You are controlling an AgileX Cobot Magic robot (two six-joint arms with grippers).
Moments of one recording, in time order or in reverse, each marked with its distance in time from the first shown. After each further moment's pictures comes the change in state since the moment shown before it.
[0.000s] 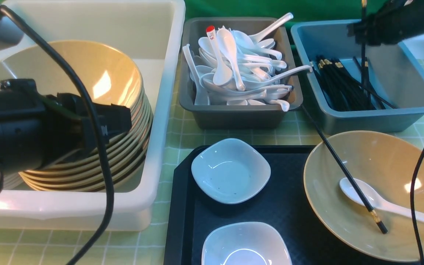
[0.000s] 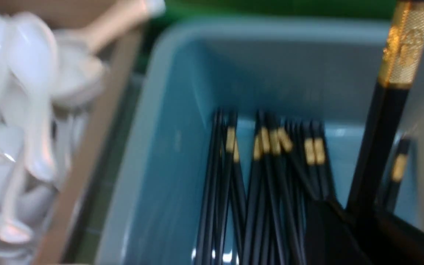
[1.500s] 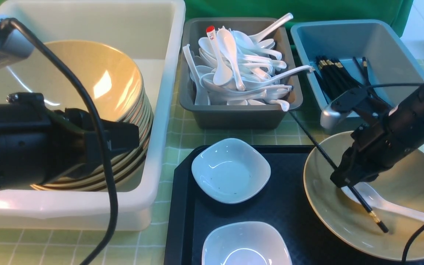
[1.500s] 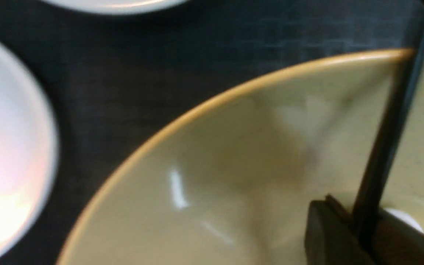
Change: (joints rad) right arm 0.154 -0.361 0.648 0.127 0.390 -0.497; left arm 0.000 0.000 0.000 -0.045 0.081 0.001
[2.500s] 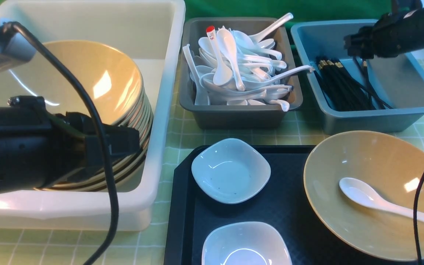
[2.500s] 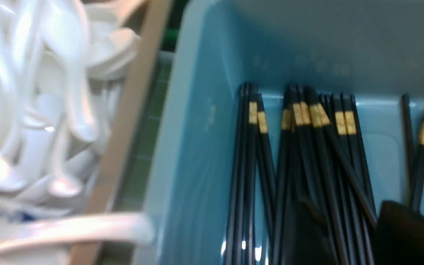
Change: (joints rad) right arm -0.144 0.246 -0.490 0.003 -0.427 0.378; left arm 0.000 0.000 0.000 0.000 0.020 -0.001
